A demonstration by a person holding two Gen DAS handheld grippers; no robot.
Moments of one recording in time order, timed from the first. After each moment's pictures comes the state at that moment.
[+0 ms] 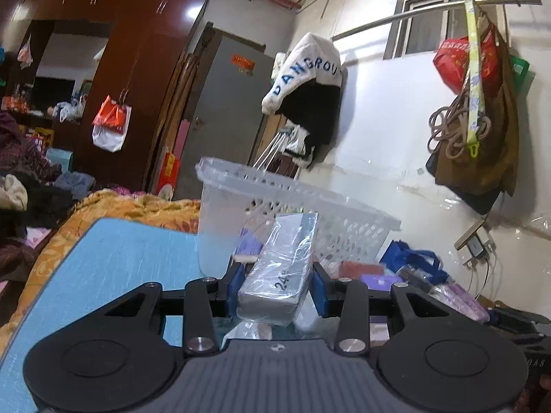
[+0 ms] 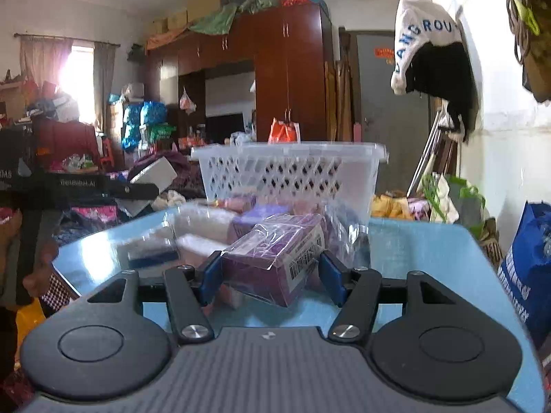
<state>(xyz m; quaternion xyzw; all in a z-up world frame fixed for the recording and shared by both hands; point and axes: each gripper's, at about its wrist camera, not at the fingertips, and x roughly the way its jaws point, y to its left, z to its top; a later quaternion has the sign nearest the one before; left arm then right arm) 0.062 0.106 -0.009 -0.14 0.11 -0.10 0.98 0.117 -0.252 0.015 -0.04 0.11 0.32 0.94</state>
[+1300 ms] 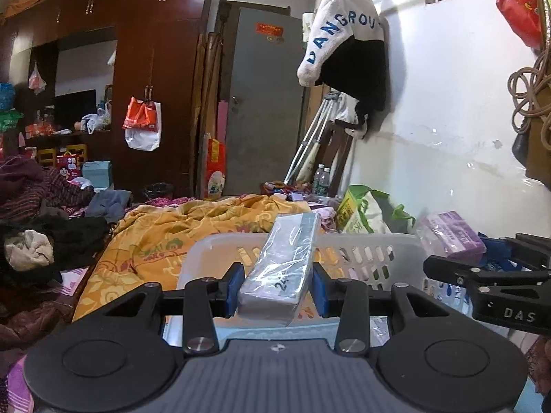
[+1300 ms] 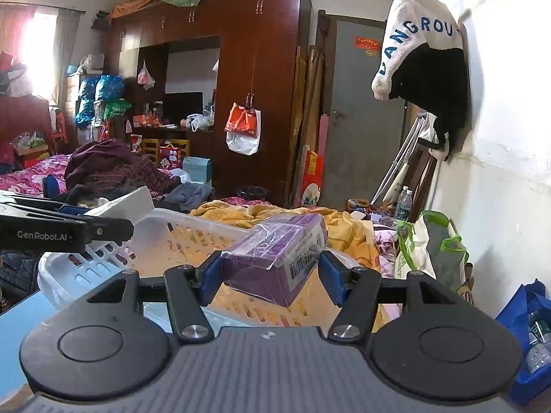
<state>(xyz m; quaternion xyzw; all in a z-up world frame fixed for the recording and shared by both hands) 0.257 0.067 0.088 -0.05 0.20 0.01 0.98 0.314 -0.169 0.106 -0.09 0.15 0.25 0.95</state>
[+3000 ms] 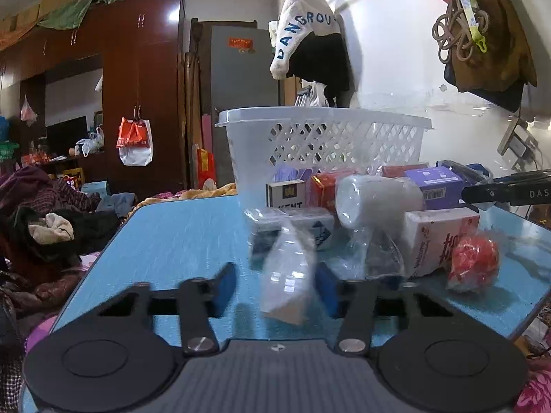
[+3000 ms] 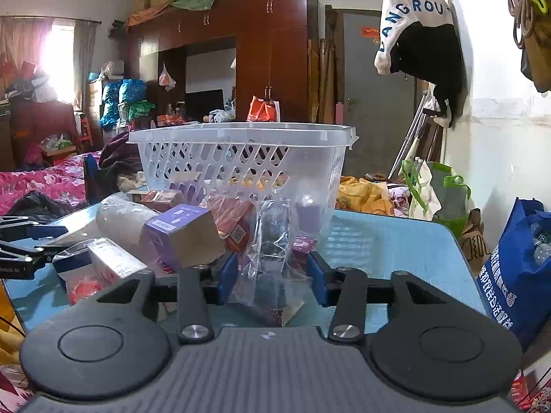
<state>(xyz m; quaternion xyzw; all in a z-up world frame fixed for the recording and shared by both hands) 0.060 0.069 -0.048 0.01 0.17 -0.03 0.99 0.185 -0.260 0.008 -0.06 0.16 0.29 0.94</state>
